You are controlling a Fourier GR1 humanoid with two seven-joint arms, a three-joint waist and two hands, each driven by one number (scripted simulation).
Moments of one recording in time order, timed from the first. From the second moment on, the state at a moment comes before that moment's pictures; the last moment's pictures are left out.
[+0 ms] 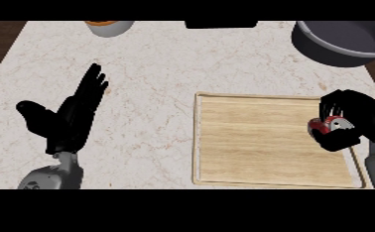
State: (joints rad) left arm -0.11 0.11 -0.03 -1.69 0.08 0.11 0.31; right arm -0.18 -0.49 0.00 -1.60 0.69 0.50 0.39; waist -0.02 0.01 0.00
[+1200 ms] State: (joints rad) left arm -0.15 0.11 -0.04 -1.69 0.08 0.09 0.34; right arm -0.60 -1.03 -0.51 -0.84 0.58 0.20 -0.30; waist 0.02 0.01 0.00
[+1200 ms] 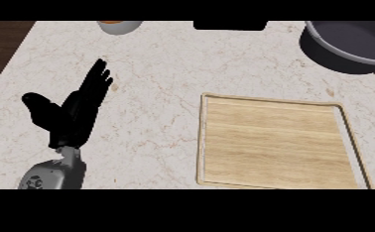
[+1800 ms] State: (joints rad) left arm -0.16 0.10 -0.04 -1.68 0.08 0.07 0.34; right arm -1.00 -0.99 -0.37 -0.54 0.69 0.16 -0.20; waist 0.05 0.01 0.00
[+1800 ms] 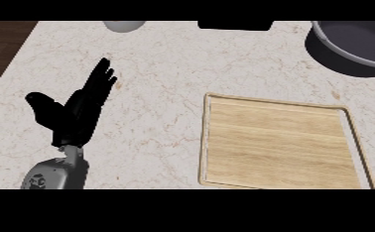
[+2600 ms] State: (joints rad) left arm -0.19 0.09 -0.05 -1.68 0.07 0.06 0.34; right arm -1.11 -0.89 -0.36 -0.21 0.75 0.09 -0.19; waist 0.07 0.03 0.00
